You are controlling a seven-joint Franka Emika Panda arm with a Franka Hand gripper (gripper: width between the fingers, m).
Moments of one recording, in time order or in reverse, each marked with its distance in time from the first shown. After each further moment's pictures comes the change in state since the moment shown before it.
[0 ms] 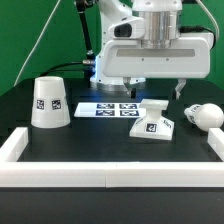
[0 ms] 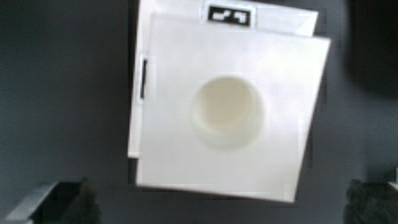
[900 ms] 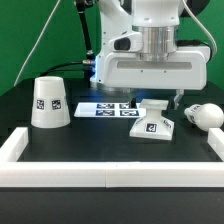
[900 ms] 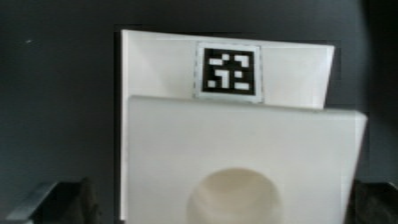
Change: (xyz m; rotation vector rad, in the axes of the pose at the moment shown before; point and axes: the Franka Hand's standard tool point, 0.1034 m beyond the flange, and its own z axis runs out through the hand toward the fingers) arm -0.014 0.001 0.027 0.001 0.012 -0.001
